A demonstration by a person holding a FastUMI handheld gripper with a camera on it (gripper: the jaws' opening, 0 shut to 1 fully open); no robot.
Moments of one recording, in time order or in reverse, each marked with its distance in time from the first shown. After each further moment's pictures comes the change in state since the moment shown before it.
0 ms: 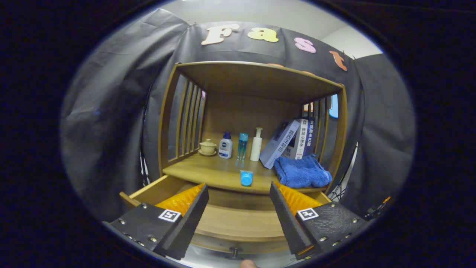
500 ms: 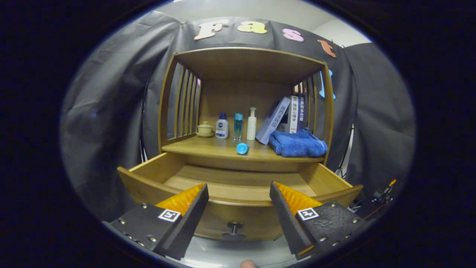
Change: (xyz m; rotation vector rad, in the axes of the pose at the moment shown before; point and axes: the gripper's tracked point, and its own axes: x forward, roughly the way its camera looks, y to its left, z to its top) arm -0.025 -0.006 -0.078 0.050 0.072 0.007
